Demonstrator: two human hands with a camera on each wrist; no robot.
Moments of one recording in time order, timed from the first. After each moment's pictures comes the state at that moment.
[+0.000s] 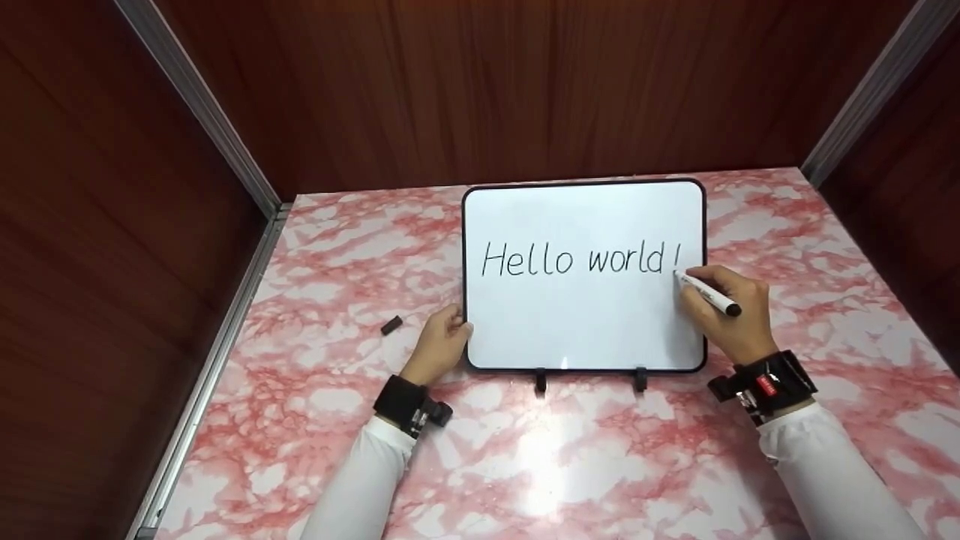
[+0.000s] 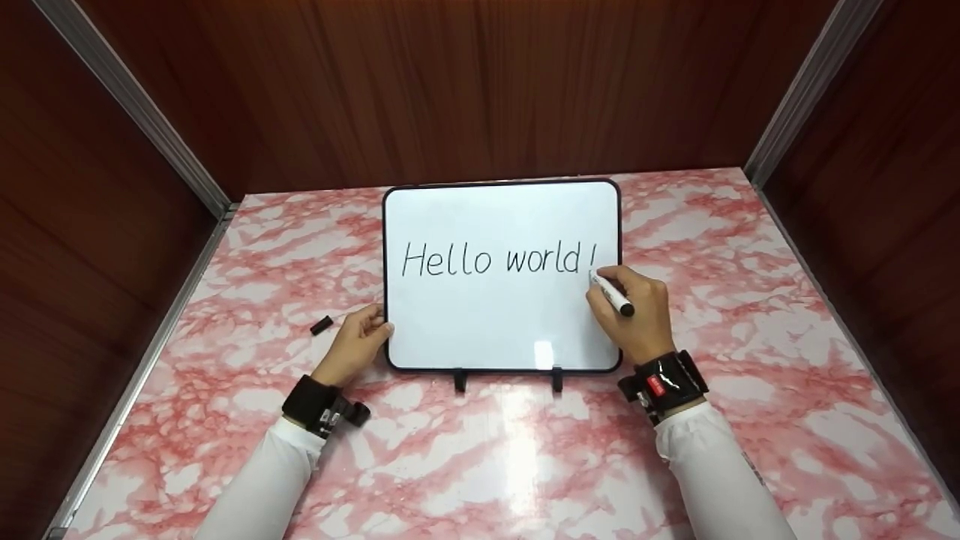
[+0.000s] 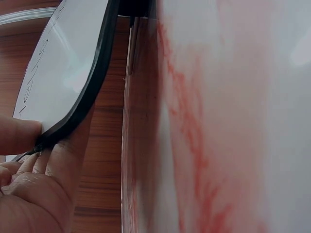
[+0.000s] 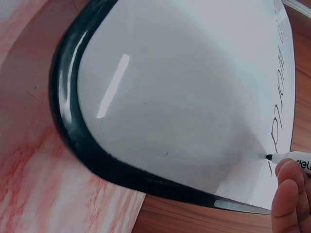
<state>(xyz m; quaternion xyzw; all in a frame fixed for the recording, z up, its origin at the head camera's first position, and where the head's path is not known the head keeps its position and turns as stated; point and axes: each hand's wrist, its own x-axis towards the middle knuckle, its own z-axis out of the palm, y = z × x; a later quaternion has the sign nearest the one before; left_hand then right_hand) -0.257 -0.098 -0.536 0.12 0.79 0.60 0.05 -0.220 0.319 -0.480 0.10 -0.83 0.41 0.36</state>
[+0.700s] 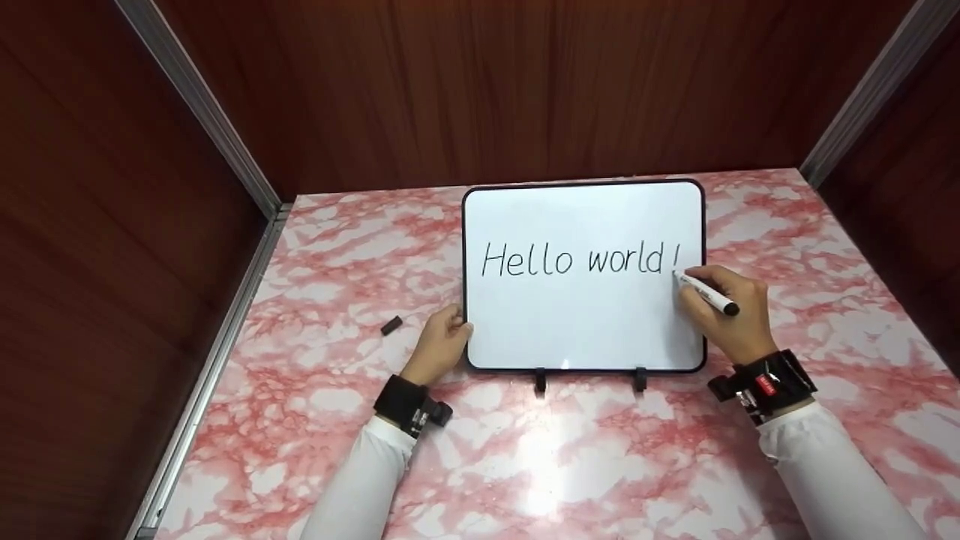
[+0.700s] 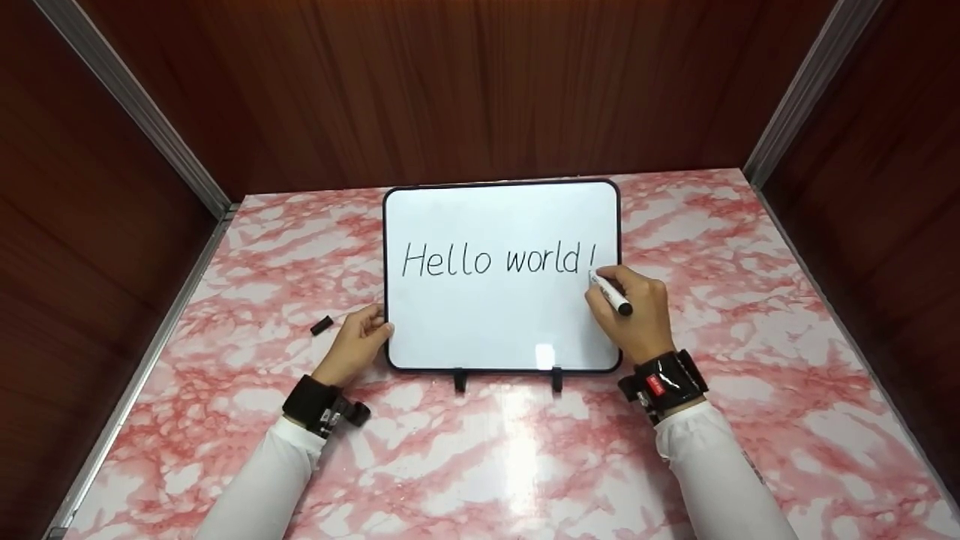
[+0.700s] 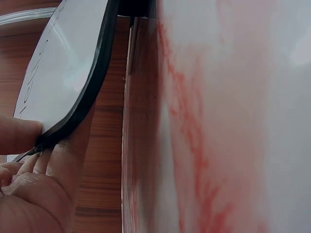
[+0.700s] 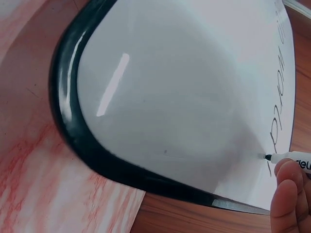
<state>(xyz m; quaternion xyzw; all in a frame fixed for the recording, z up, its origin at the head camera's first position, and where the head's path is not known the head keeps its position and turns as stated) -0.256 -0.100 -0.536 0.13 0.79 0.60 0.04 -0.221 0.319 -0.479 0.09 -0.84 0.39 0.36</state>
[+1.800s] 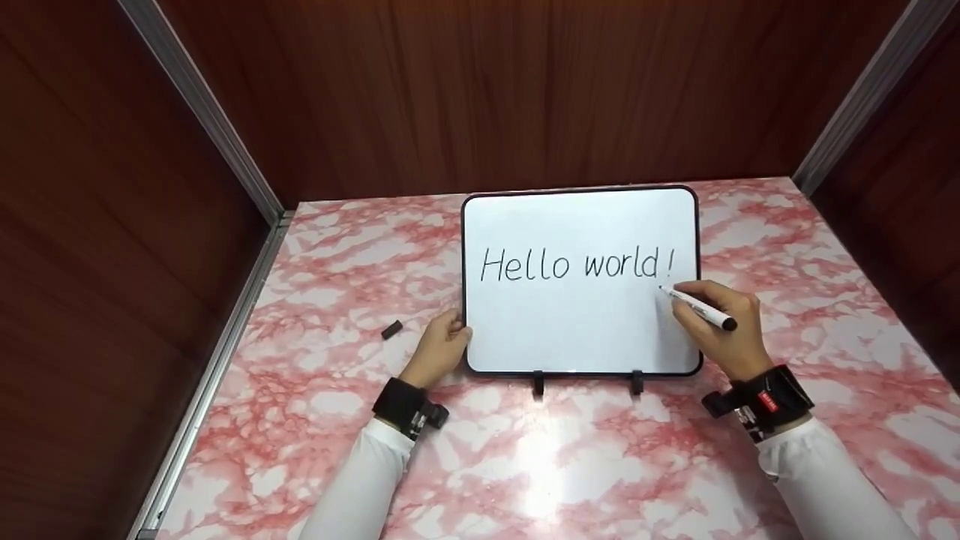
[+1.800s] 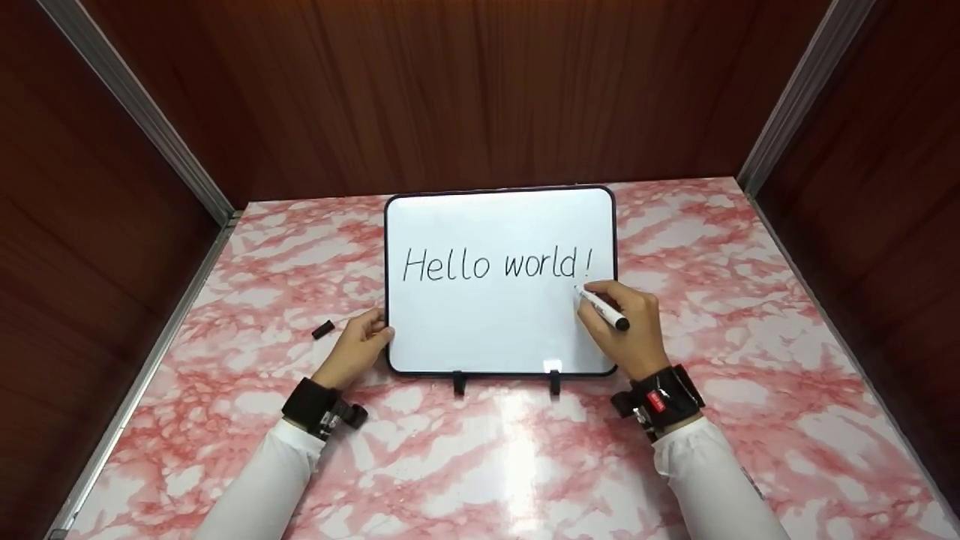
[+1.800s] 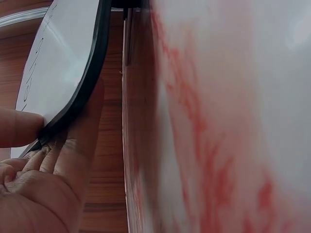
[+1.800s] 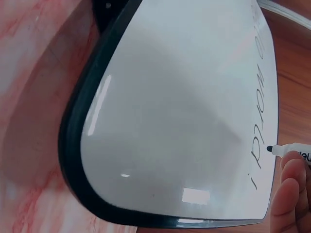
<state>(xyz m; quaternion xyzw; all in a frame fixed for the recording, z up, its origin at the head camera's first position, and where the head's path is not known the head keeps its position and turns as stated) -0.256 -0.098 -0.533 0.13 0.80 0.58 0.05 -0.206 0.314 -0.479 0.14 -0.82 0.43 0.35</state>
